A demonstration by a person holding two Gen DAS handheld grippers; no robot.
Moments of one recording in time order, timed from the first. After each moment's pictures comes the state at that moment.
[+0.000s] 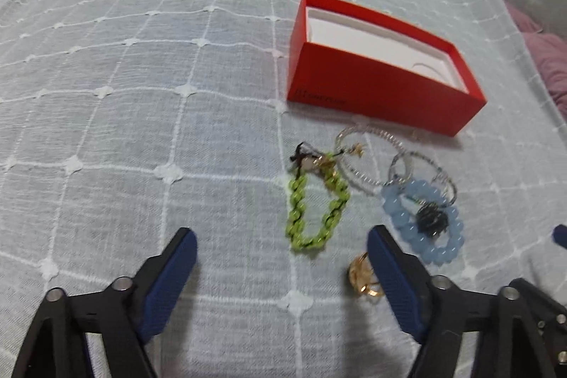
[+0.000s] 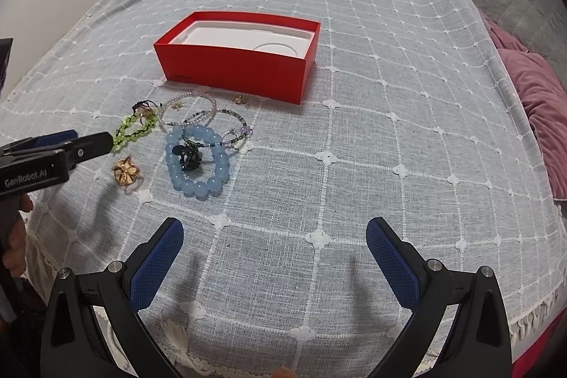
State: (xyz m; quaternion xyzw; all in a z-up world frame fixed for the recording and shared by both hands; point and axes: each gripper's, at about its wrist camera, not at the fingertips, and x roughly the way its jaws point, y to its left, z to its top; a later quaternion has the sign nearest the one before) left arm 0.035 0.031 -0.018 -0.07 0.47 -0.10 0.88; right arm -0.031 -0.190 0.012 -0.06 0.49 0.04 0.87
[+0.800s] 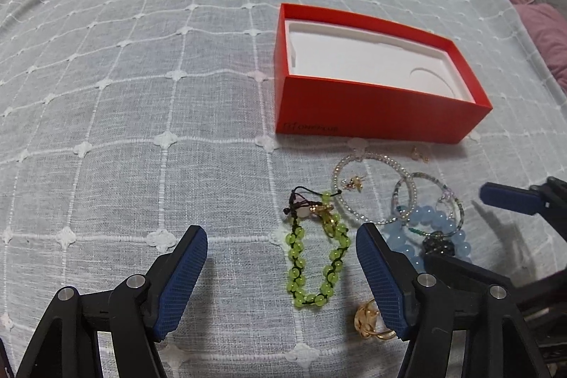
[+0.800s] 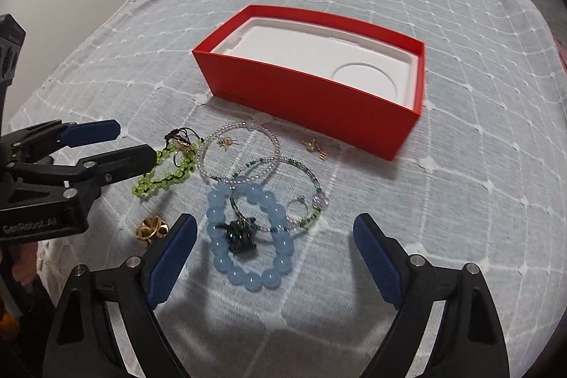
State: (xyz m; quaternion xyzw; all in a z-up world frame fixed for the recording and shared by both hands) left arm 0.070 0.023 -0.008 -0.01 0.48 -0.12 0.87; right arm 0.046 -0.148 -0.011 -0.06 0.51 0.17 0.84
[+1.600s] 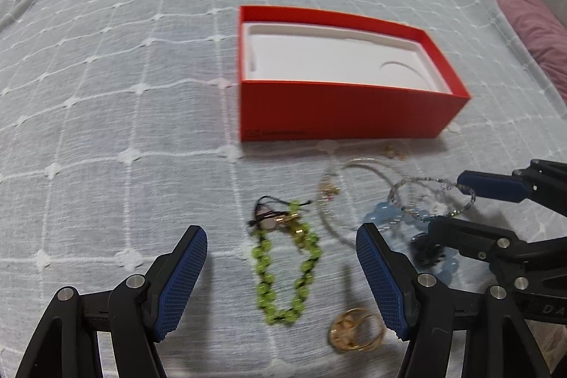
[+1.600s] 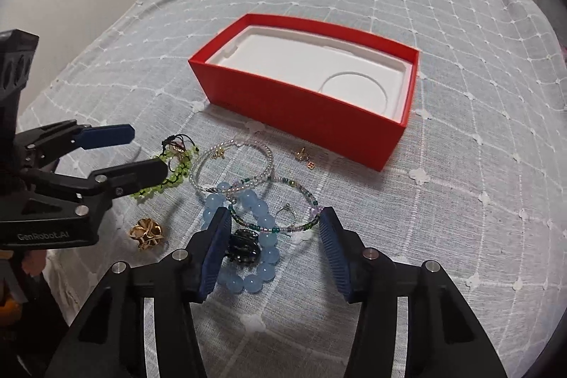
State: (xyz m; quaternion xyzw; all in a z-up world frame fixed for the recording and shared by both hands) left arm 0.074 0.001 -0.010 0.01 0.47 -0.16 0.87; right arm 0.051 -0.166 -0.005 -0.05 0.50 0.19 0.84
